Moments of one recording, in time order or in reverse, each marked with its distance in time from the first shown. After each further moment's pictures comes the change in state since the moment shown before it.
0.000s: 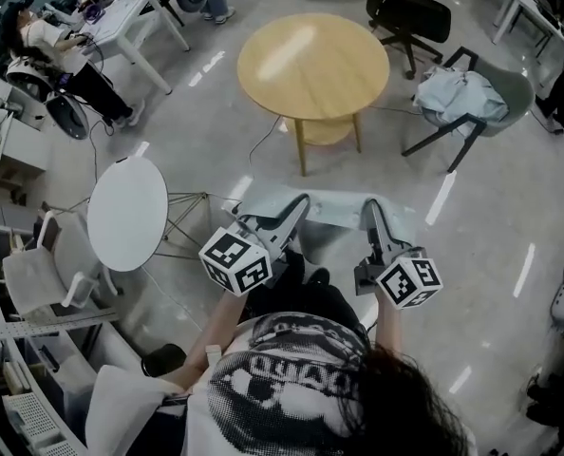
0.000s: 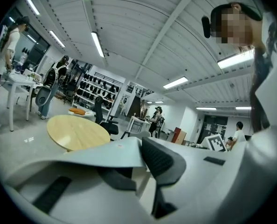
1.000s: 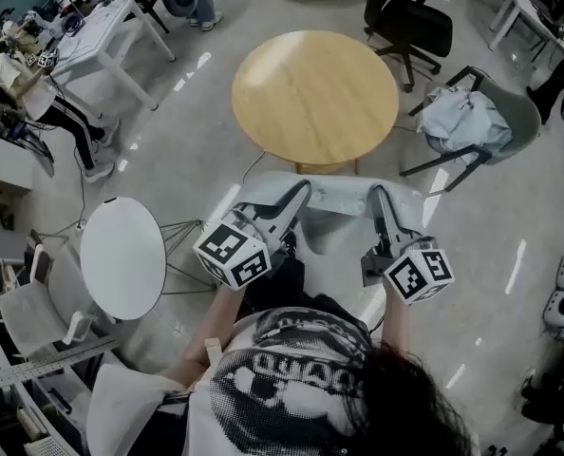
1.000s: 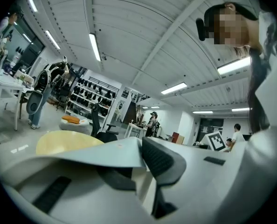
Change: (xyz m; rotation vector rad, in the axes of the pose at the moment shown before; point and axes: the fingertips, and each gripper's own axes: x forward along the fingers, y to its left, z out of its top) left arm 0.082 0.137 0.097 0.035 -0.072 -0.074; right arm 0.171 -0.004 0.069 -0.096 -0.036 -0.001
